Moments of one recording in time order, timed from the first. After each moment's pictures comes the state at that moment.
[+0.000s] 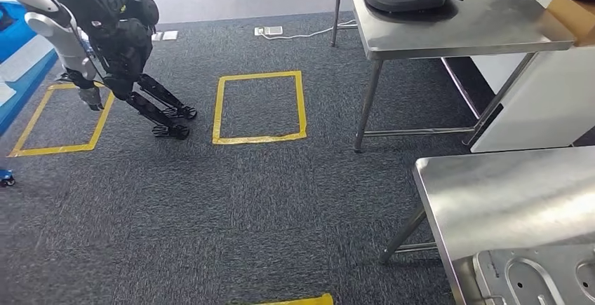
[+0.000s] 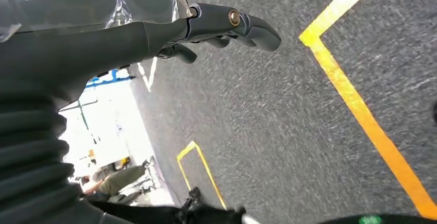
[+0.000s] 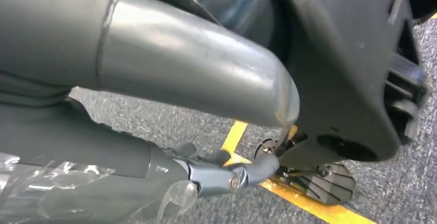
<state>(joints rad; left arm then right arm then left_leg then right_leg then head) -0.16 0.03 -1.28 -0.20 0.87 0.11 0.28 -0.12 0.08 0.27 -0.22 -0.13 0.27 -0.12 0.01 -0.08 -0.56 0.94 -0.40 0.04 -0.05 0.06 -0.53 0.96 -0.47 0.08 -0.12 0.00</state>
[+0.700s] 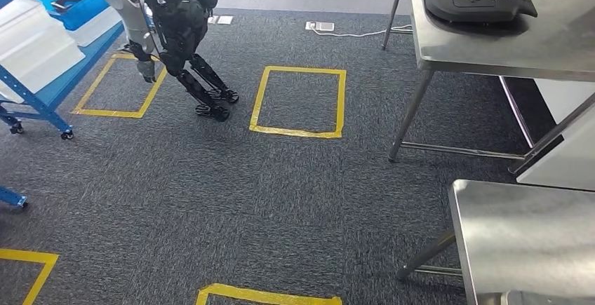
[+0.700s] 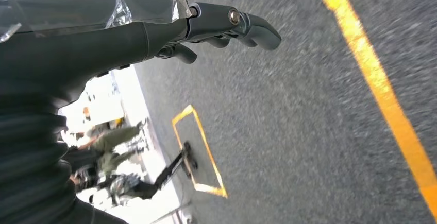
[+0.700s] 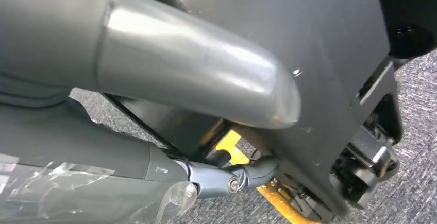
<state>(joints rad) -0.16 0.05 -1.29 -0.20 0.86 0.08 0.29 -0.13 0.10 0.40 -0.23 -0.20 0.30 -0.14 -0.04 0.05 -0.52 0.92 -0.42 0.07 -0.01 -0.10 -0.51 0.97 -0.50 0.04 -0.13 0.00</state>
